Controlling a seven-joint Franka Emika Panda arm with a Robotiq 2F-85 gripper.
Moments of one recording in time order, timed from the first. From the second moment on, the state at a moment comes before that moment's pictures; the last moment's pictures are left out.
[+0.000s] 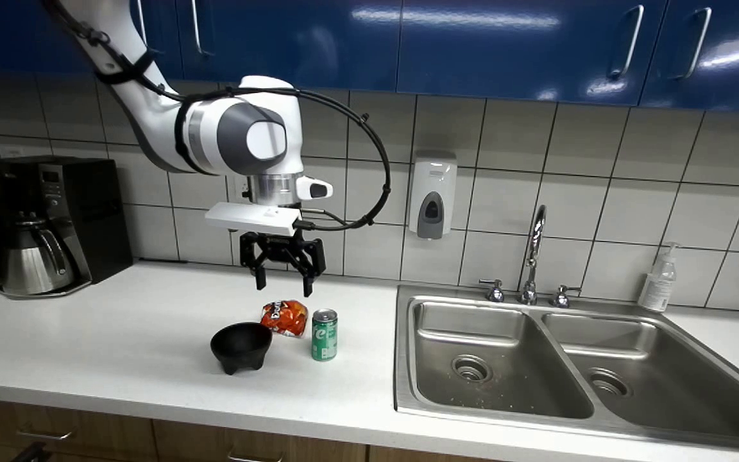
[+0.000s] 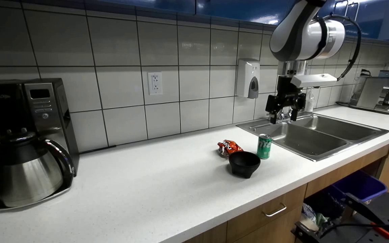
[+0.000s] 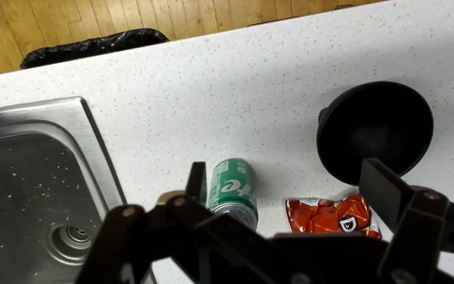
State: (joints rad) arm -0.12 0.04 -0.21 -2.45 -0.03 2.55 -0.21
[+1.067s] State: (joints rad) arm -0.21 0.39 -0.14 -2.19 0.08 2.59 -0.30
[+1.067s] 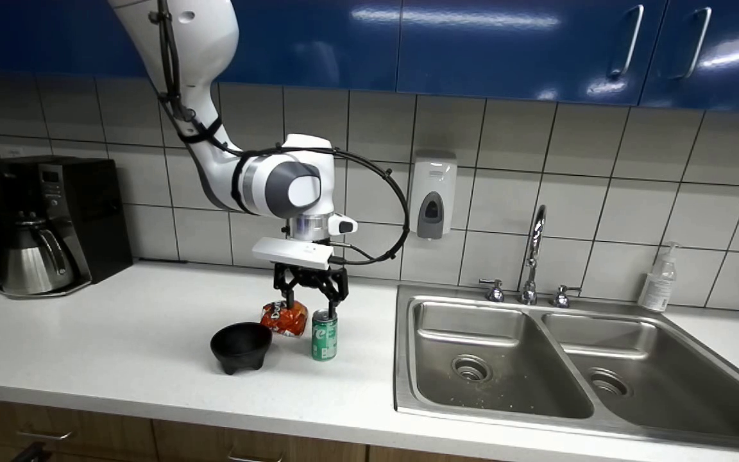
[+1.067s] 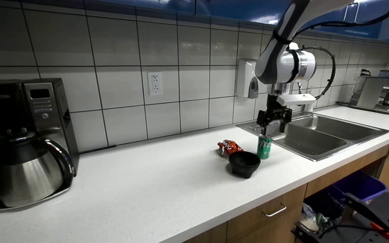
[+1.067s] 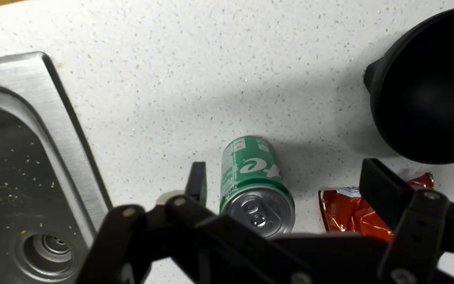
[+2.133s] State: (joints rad) arm -0.24 0.57 -0.12 -2.03 0.08 2.62 -0.30
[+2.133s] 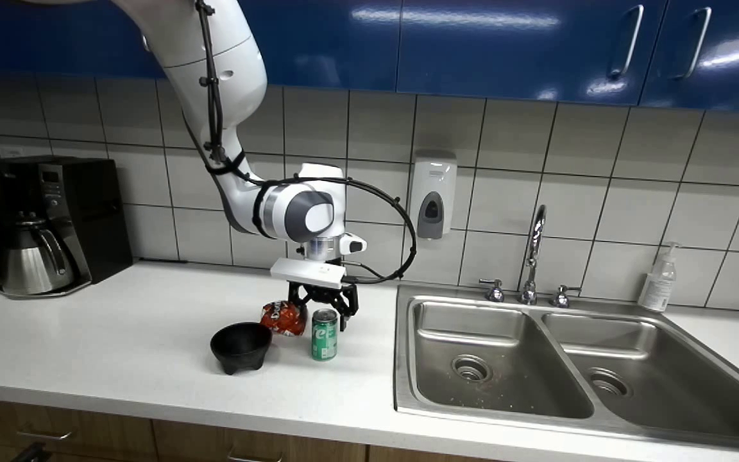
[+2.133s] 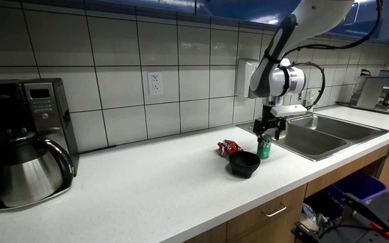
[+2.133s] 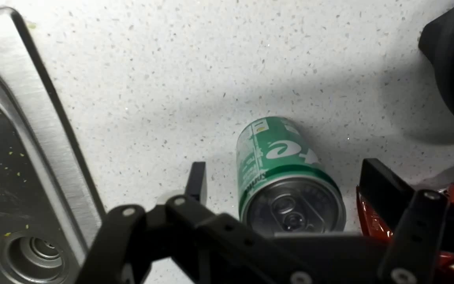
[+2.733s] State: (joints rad) arm -0.24 0.66 -0.11 -1.94 0.08 2.62 -0.29
